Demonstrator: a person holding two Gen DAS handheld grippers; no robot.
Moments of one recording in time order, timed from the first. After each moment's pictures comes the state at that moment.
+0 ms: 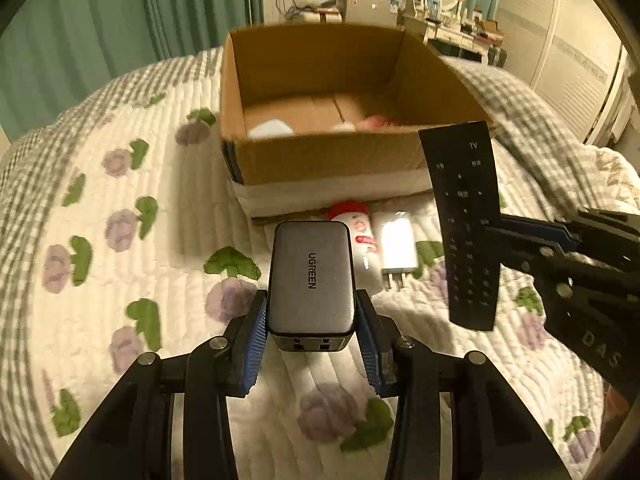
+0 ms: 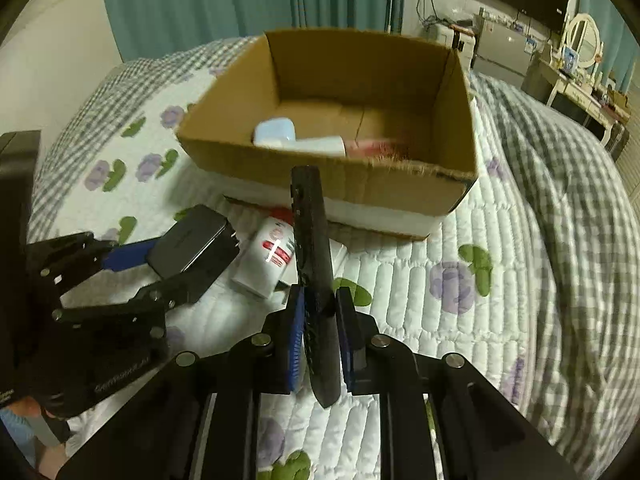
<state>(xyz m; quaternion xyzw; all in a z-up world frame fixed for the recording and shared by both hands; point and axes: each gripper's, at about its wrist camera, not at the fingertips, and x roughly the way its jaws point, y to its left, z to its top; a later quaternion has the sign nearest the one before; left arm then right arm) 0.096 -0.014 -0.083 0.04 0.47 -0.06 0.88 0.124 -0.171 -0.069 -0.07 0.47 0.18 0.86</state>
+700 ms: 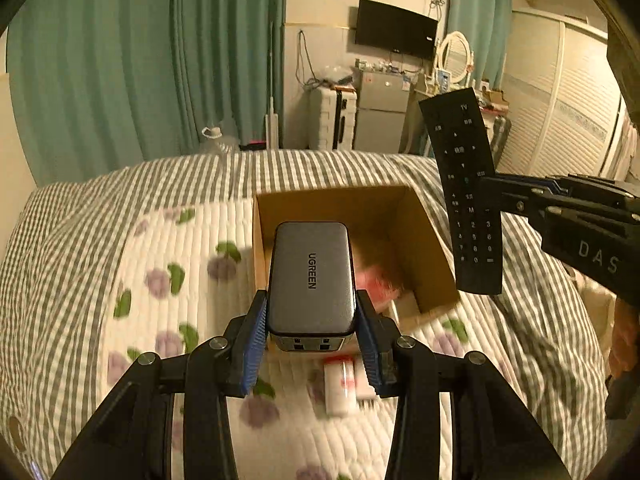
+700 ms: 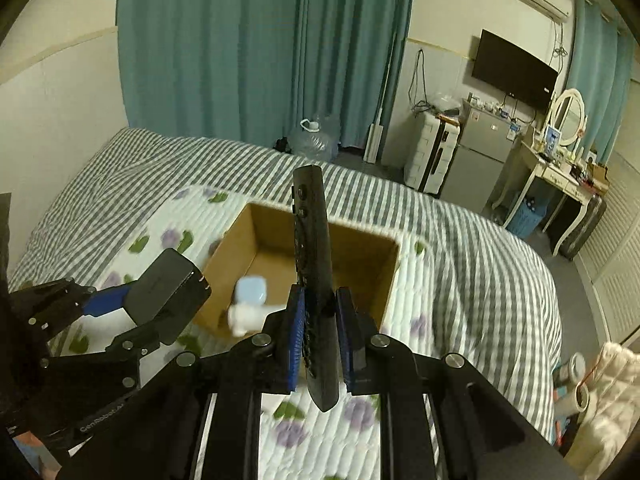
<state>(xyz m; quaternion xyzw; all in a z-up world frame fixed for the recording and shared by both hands) 0.154 -0.013 0.036 0.00 0.36 -0.04 0.93 0.181 -0.178 0.090 -0.11 0.35 0.17 0.91</state>
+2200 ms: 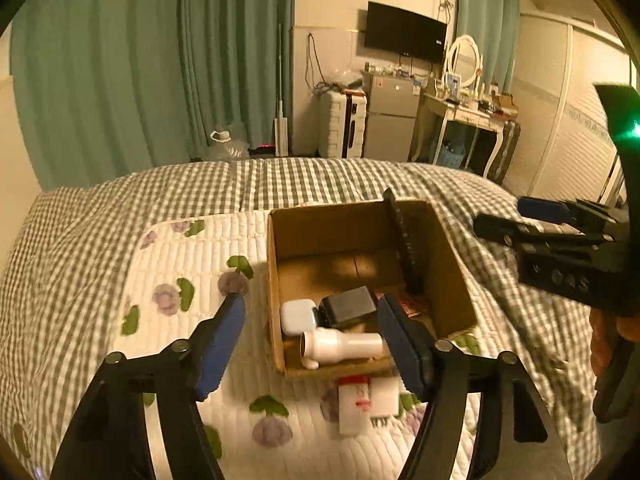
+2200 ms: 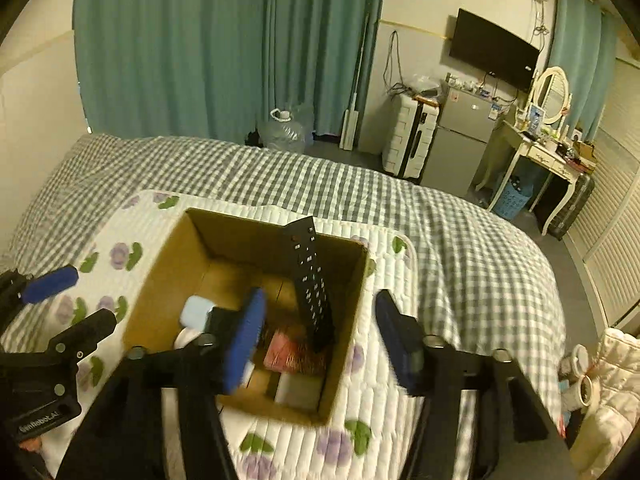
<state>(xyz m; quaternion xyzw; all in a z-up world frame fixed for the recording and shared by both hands) 0.153 -0.005 0.049 0.00 0.36 -0.02 0.93 0.232 -0.201 0.063 -0.09 0.37 0.13 0.92</state>
